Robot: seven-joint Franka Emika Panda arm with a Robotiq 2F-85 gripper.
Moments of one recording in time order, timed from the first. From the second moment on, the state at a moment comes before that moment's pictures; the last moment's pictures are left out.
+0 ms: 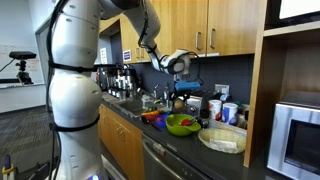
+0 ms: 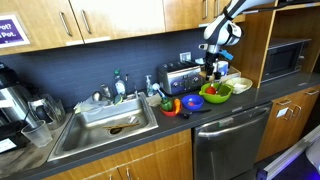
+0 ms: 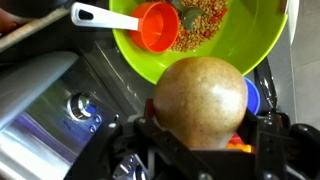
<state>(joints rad) -0.11 0.18 0.09 -2.19 0.23 2.50 -1.17</state>
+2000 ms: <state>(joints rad) -0.17 0.12 0.00 -2.30 0.60 2.50 -1.32</state>
